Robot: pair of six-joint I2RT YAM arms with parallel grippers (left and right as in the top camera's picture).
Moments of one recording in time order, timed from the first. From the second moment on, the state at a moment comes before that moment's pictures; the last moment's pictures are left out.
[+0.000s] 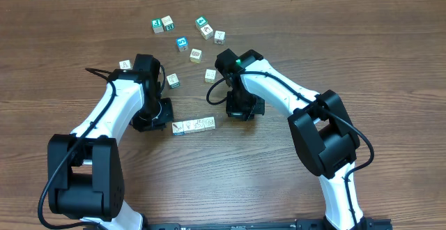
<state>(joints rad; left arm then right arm) -0.10 1.77 1.15 -0.98 0.07 -0.31 0.60 2.21 1.69 -1.18 -0.05 0.67</state>
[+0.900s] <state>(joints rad) -0.10 1.77 1.06 -0.86 0.09 -0.32 0.60 2.21 1.69 -1.11 -0.23 0.59</state>
